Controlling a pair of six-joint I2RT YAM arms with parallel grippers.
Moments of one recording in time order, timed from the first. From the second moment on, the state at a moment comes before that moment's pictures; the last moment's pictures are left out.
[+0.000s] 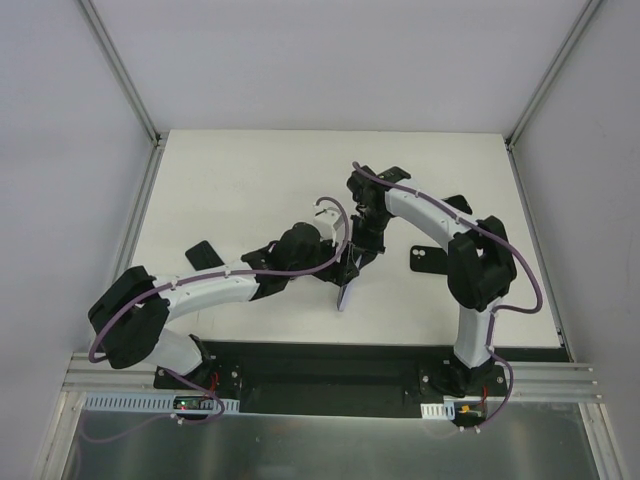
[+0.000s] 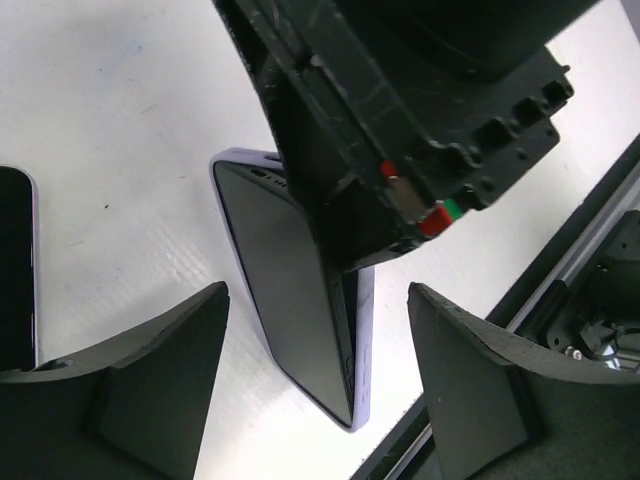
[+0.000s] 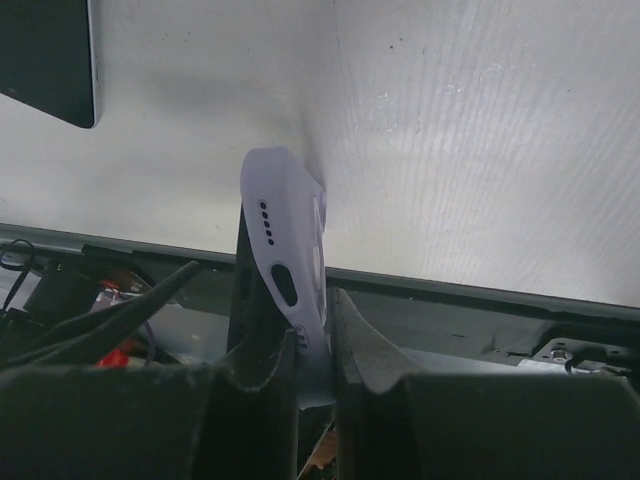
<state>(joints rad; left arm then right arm) -0.89 1.42 0.80 0.10 0.10 -0.49 0.61 1.92 1.59 -1.22 -0.27 0.70</state>
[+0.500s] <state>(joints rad) -0.95 1.36 0.72 0.11 -0.15 -0.50 0.61 1.95 1.53 -1.20 -0.35 0.77</state>
